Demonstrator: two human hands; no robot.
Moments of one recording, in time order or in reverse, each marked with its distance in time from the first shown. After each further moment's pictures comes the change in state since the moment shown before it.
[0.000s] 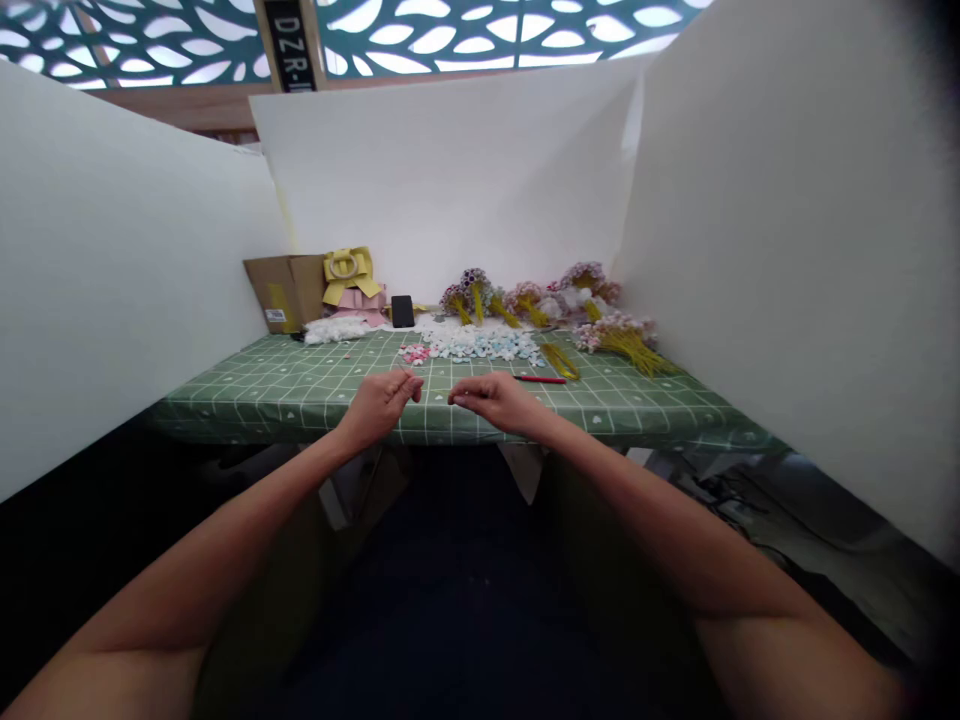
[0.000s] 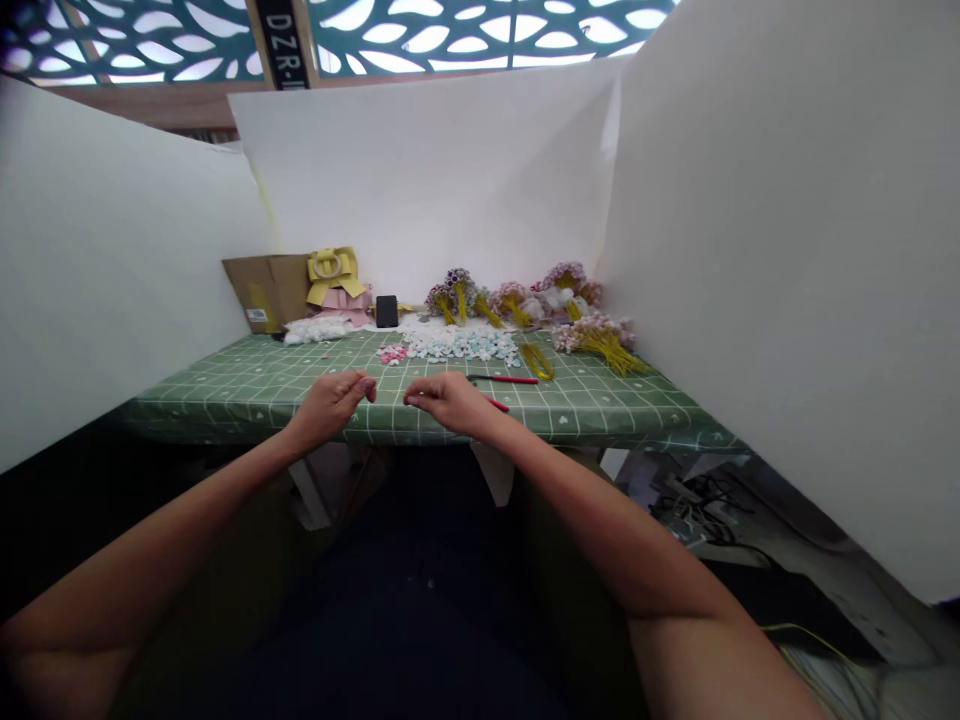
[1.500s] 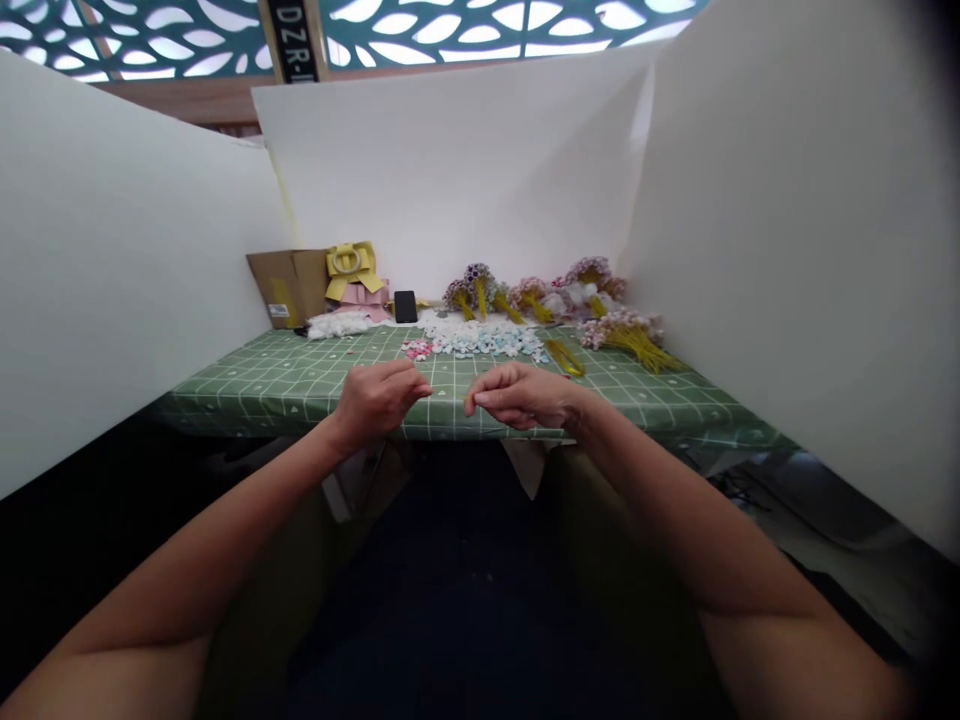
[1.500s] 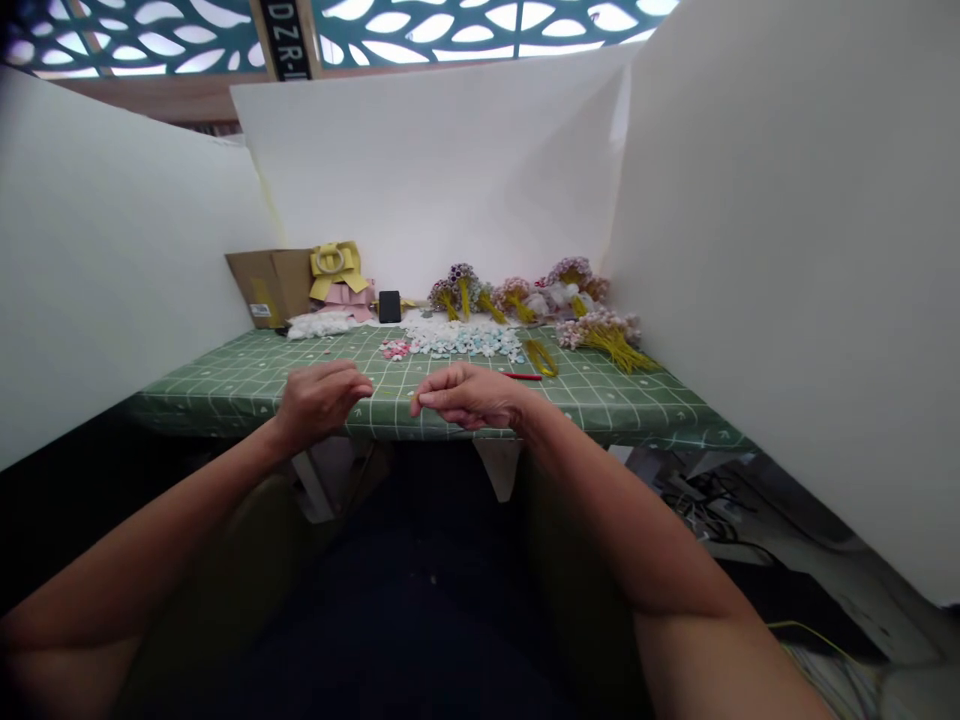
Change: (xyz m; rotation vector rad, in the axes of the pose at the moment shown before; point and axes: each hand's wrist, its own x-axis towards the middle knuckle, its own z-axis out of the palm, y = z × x) left_hand 0.000 0.010 -0.010 0.218 0.114 0.280; right_hand -0.002 0.007 -0.016 0.457 -0.327 0.062
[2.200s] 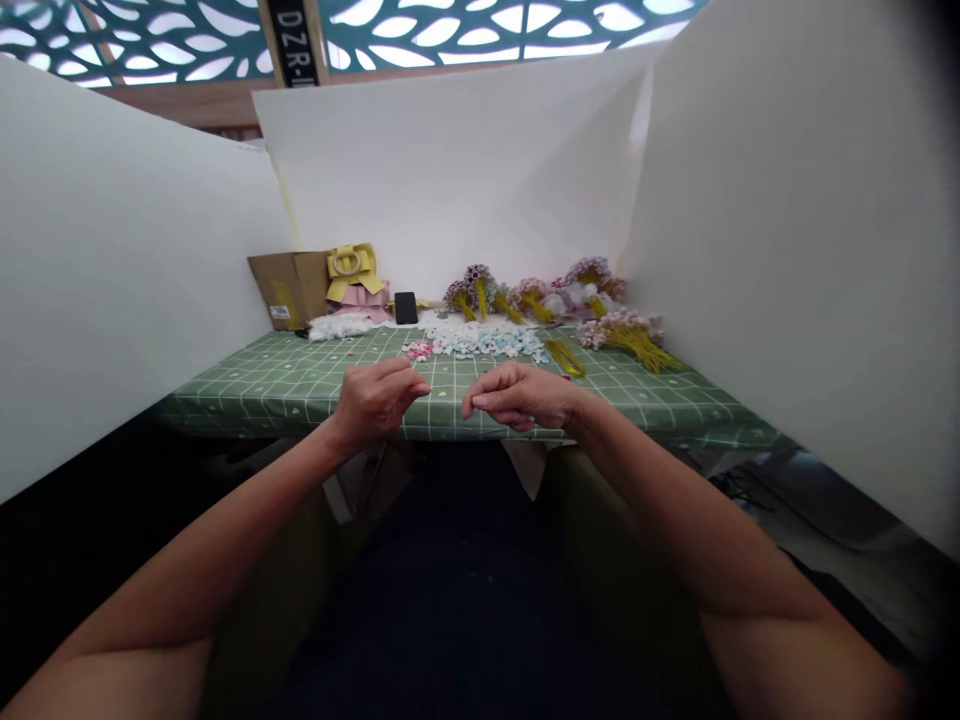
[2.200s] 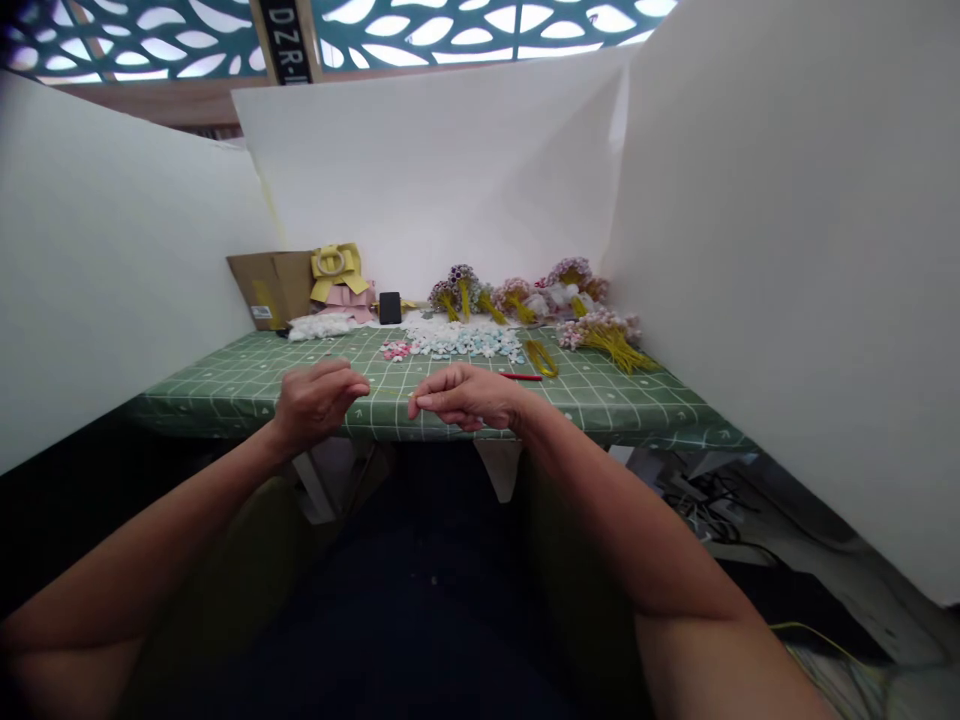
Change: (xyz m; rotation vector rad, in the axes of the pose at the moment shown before) left_hand 0.000 0.002 -0.003 -0.010 0.045 -0.023; right_hand -0.001 -0.004 0.001 -0.060 0.000 -0.008
